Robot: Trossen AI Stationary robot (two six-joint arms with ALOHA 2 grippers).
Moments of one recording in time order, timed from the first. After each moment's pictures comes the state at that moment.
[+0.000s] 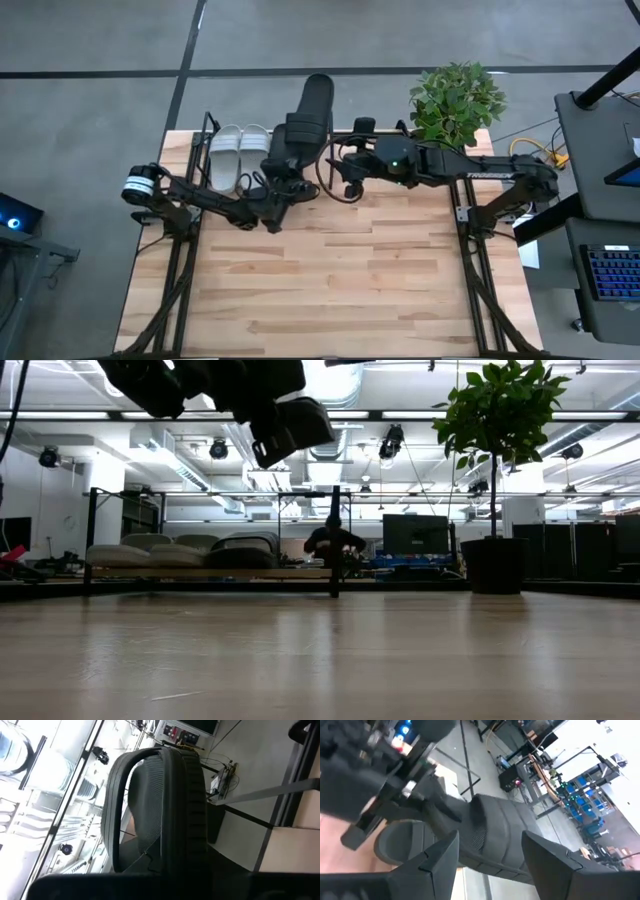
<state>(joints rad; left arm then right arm) -0.08 1.61 0.85 1.09 -1.27 1.44 -0.03 1.47 1.45 -0.28 0.42 -0.67</state>
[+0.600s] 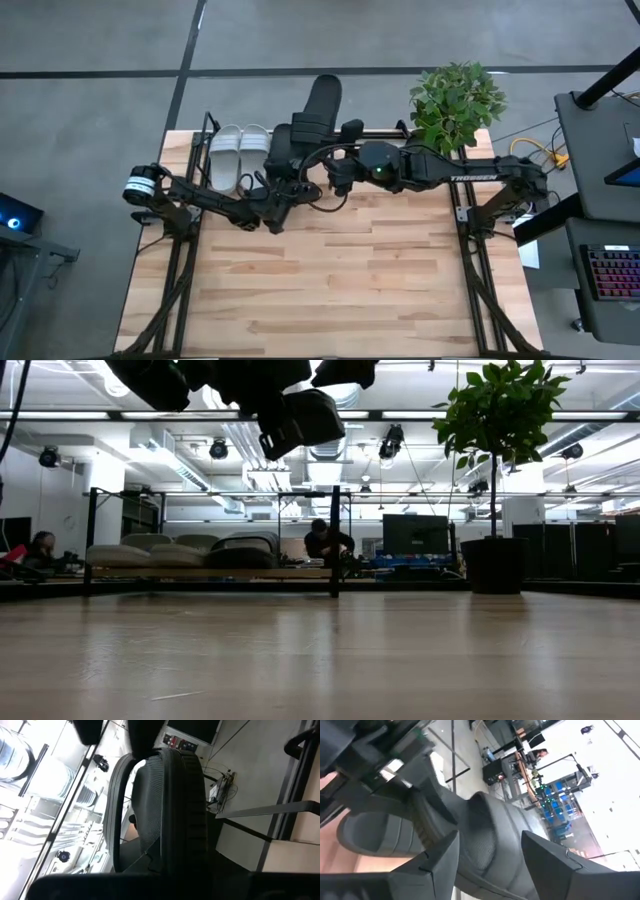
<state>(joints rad) -0.09 1.62 0.89 1.09 -1.23 1.45 -0.03 1.56 1.45 -0.18 0.53 -0.86</state>
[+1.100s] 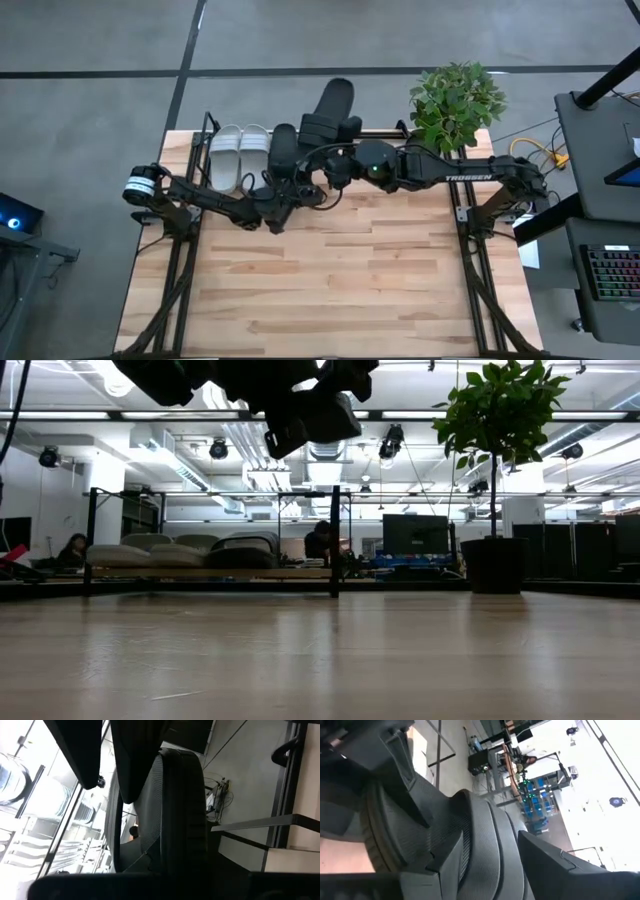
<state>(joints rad) -0.10 1.62 0.92 0.99 -1.16 1.45 -0.05 1.59 1.45 -0.12 0.61 -0.99</state>
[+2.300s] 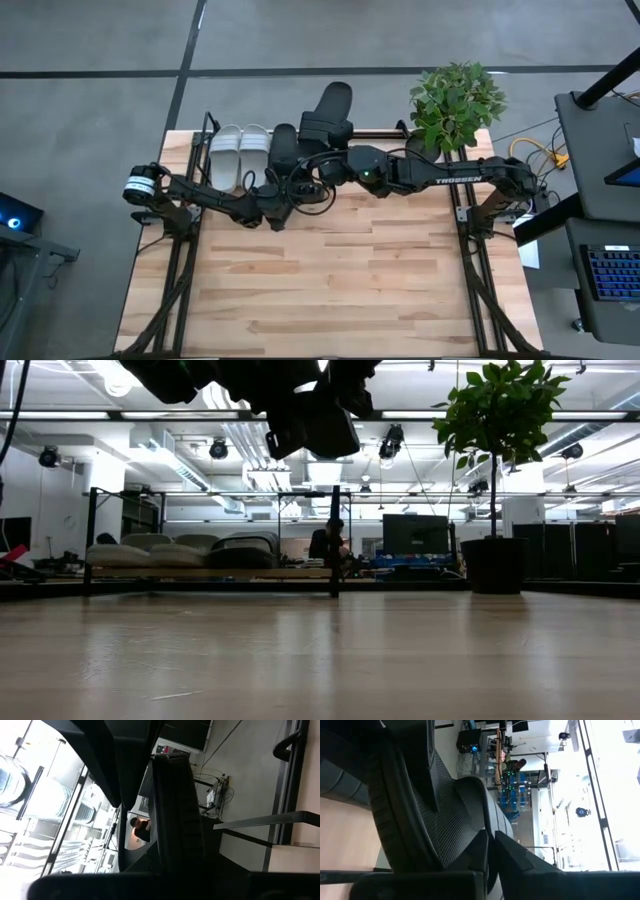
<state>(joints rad) -0.10 1.62 0.94 0.93 -1.15 1.44 -0.07 1.64 1.44 -0.05 0.75 -1.28</state>
